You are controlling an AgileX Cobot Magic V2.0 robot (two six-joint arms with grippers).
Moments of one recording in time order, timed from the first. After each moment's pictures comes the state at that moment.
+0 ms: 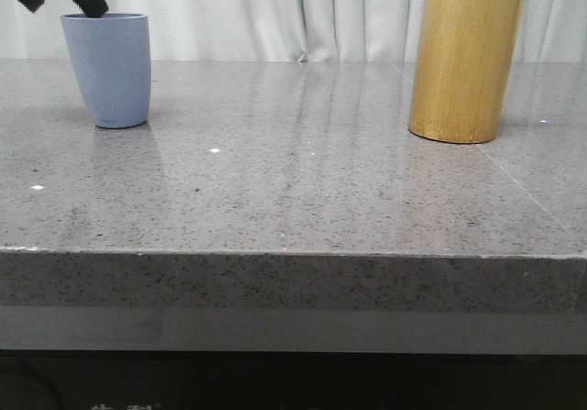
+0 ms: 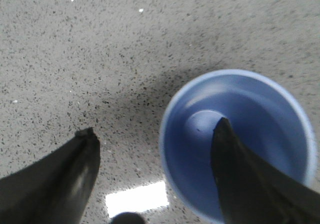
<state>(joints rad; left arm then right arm) -0.21 1.89 -1.92 0.04 1.14 0.09 0.00 0.46 -0.65 0.01 0.63 0.05</state>
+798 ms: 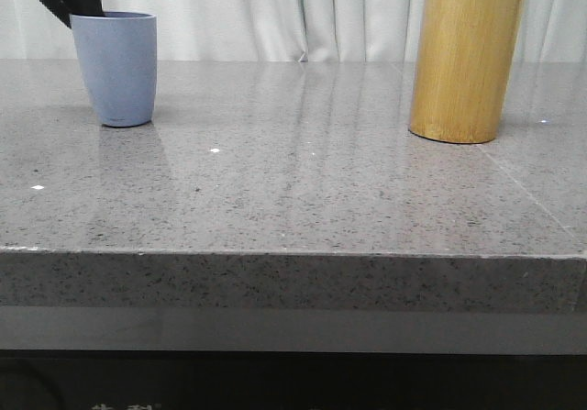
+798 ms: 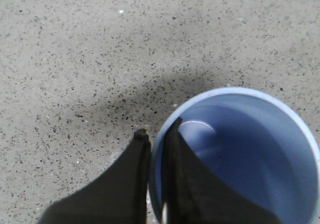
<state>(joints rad) -0.21 1.96 -1.97 -0.03 1.14 0.09 0.00 0.46 -0.65 0.01 0.63 0.05</state>
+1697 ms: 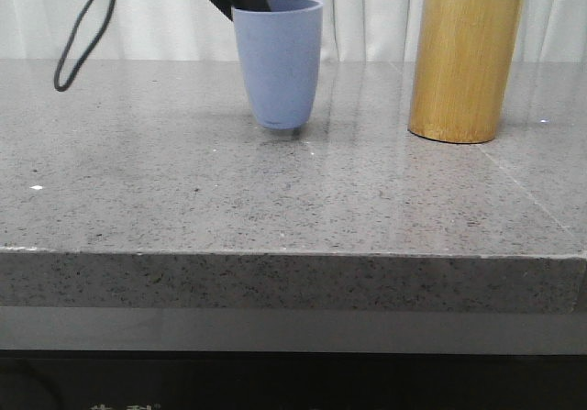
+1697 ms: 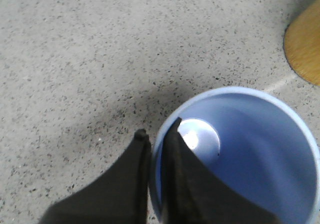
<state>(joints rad) -0.54 1.99 -2.02 -0.04 1.06 0.09 0.00 0.46 -0.65 0.01 0.64 0.05</state>
